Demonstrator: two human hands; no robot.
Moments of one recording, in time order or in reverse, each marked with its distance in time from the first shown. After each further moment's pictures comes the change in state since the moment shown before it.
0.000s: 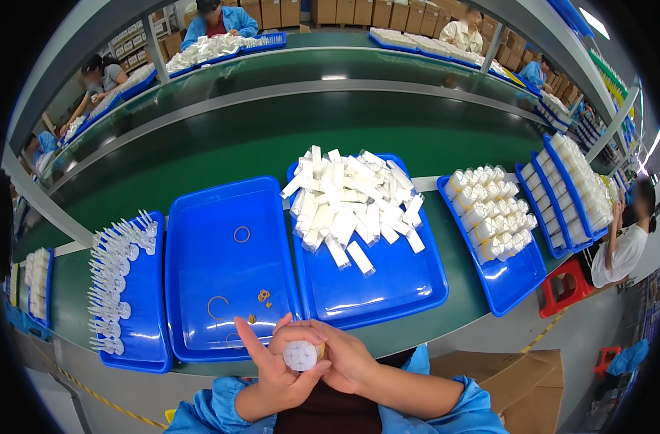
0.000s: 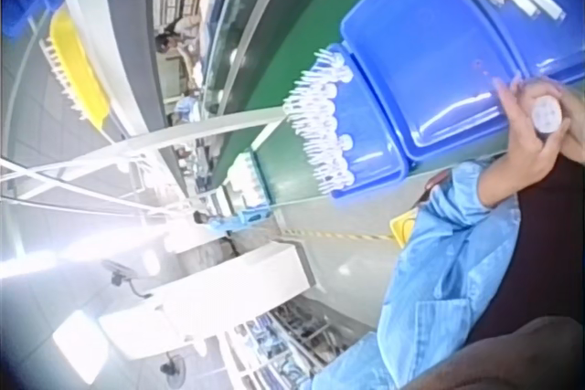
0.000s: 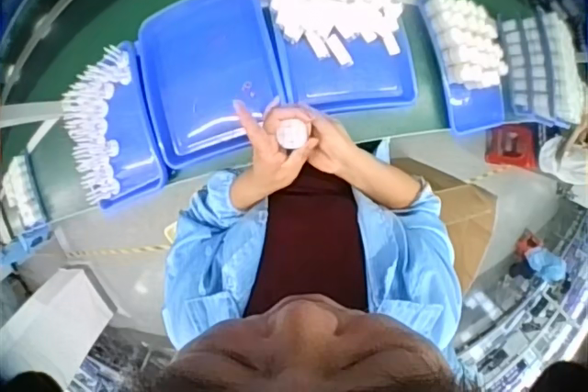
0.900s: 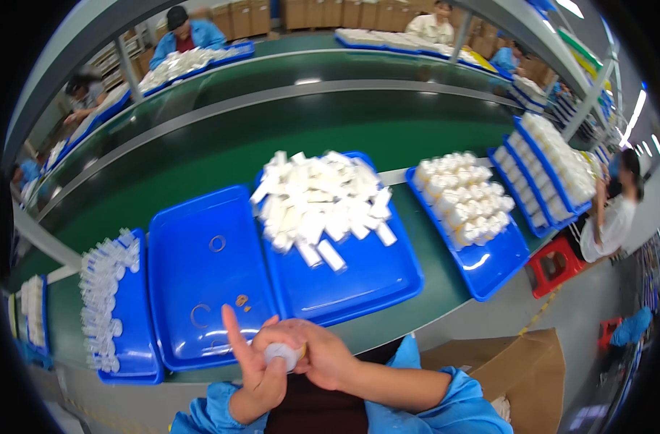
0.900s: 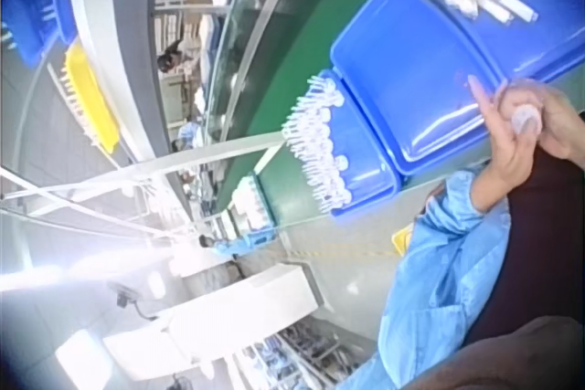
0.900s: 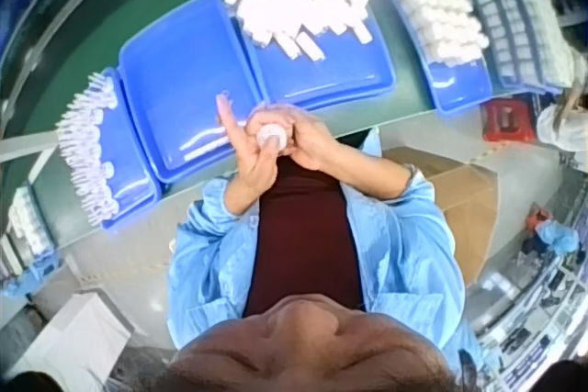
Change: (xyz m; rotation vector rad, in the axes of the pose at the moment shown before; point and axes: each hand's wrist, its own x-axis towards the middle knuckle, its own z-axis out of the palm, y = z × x) left_hand -0.001 0.000 0.008 -0.320 0.031 -0.054; right_hand 0.000 0.006 -0.005 -0.145 0.017 -0.096
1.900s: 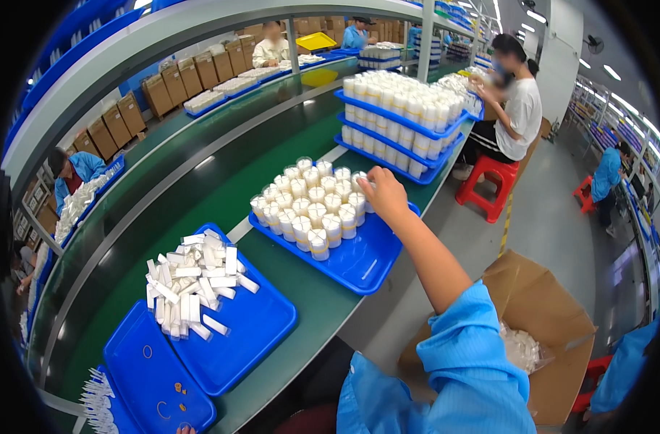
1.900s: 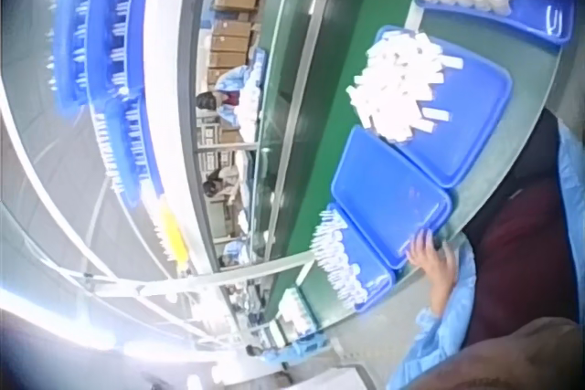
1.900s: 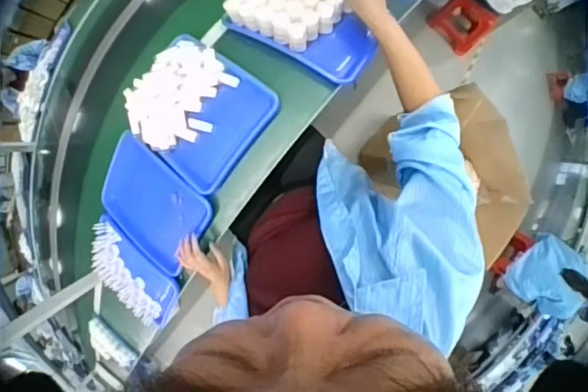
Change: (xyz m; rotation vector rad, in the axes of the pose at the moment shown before) left_hand -0.071 0.025 -0.056 1.400 -0.179 0.035; right_hand -0.149 -0.298 -0.256 -1.628 1.533 -1.133
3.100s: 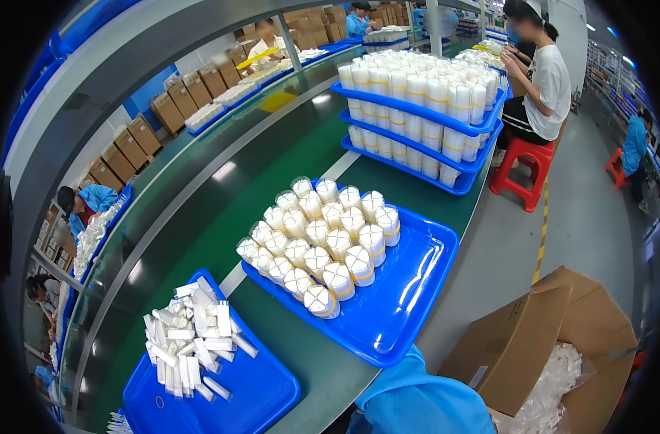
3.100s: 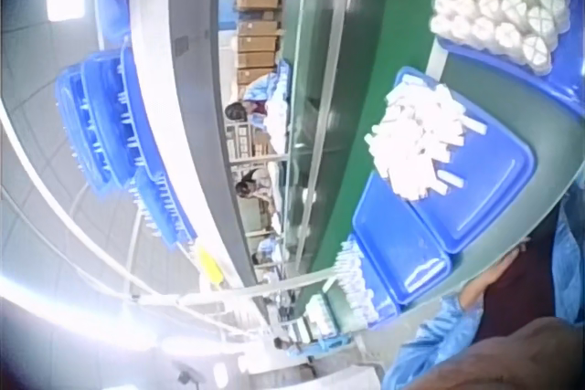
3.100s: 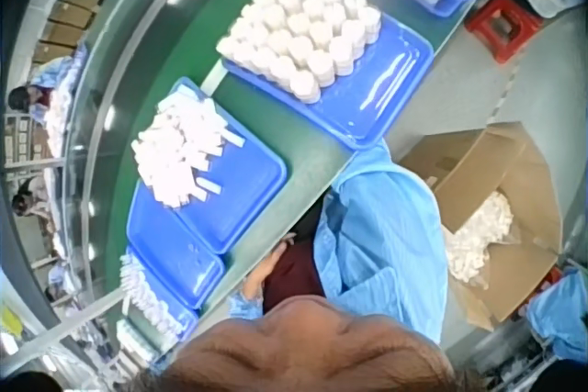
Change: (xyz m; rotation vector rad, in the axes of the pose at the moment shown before) left_hand 0.071 0.078 0.108 -1.076 -1.149 -0.280; right_hand -0.173 0.039 0.355 -0.138 -0.943 0.389
